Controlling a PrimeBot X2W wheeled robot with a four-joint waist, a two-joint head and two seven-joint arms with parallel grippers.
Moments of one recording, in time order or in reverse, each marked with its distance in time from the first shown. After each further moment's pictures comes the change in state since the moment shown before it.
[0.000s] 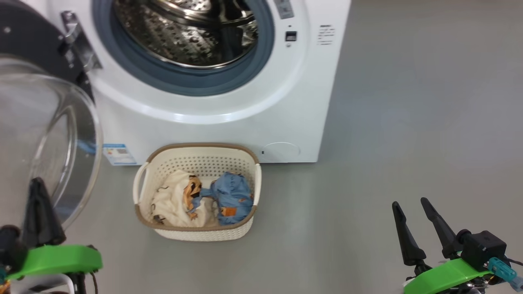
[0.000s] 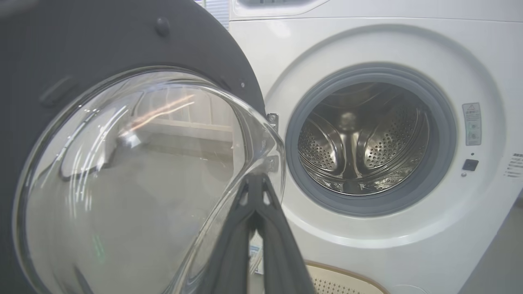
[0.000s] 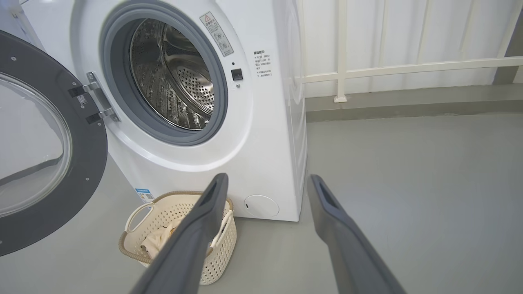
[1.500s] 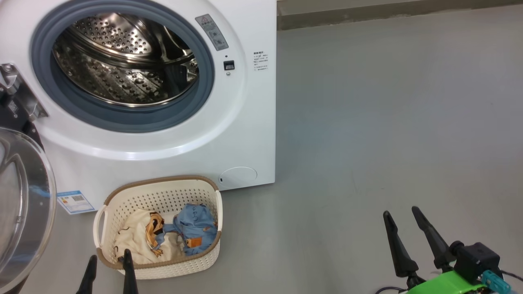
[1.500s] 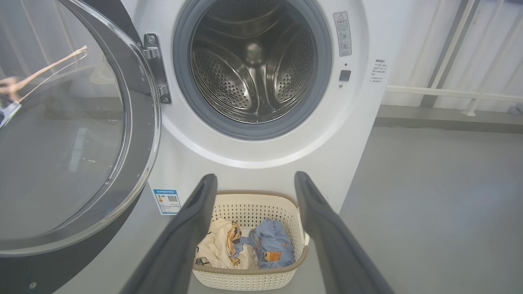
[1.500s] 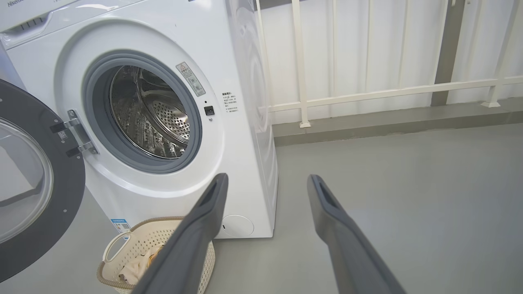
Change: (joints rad) left arm 0.283 -0.021 -0.189 -0.035 -0.006 0.038 0.001; right arm 0.054 0.025 0.029 -0.065 -0.003 0.000 0.000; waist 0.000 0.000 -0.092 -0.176
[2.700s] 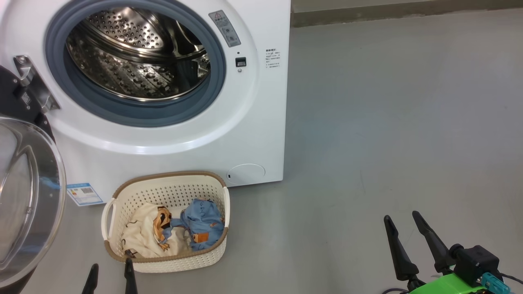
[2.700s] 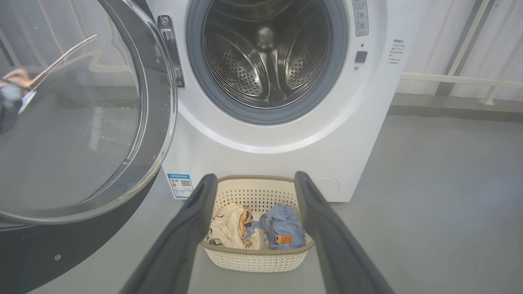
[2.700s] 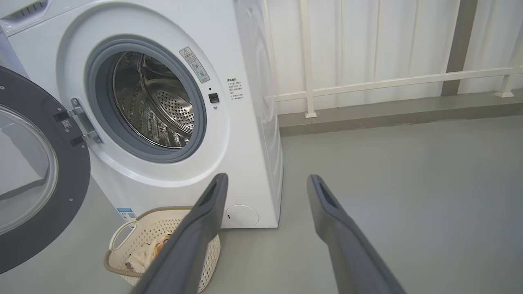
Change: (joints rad) left arm 0.017 0.017 -0.020 0.030 -0.006 0.016 -0.013; right arm 0.014 0.000 -0.004 0.017 0.000 0.000 0.000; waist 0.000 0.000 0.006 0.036
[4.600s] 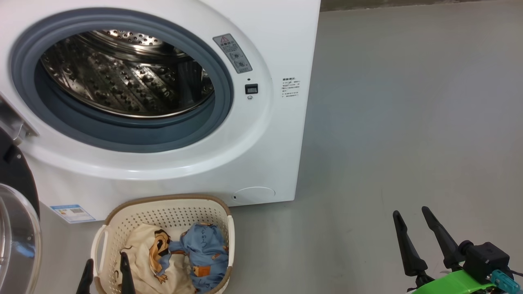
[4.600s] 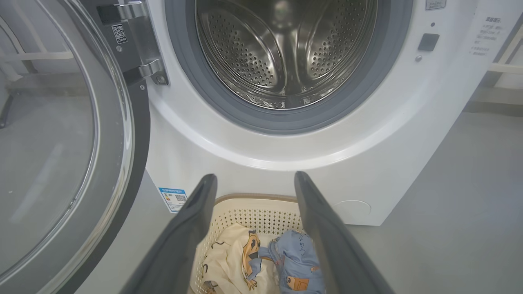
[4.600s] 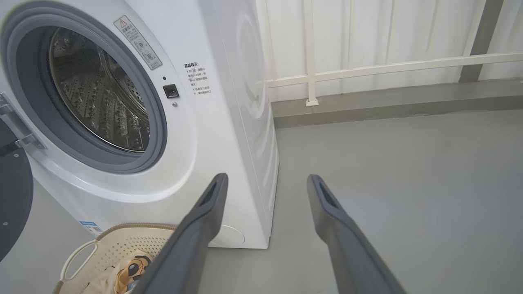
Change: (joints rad) left arm -0.027 0.006 -0.003 0.016 -0.011 0.039 -0.009; right arm -0.005 -0.019 -0.023 -0.010 0.000 0.000 0.000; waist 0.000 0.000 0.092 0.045
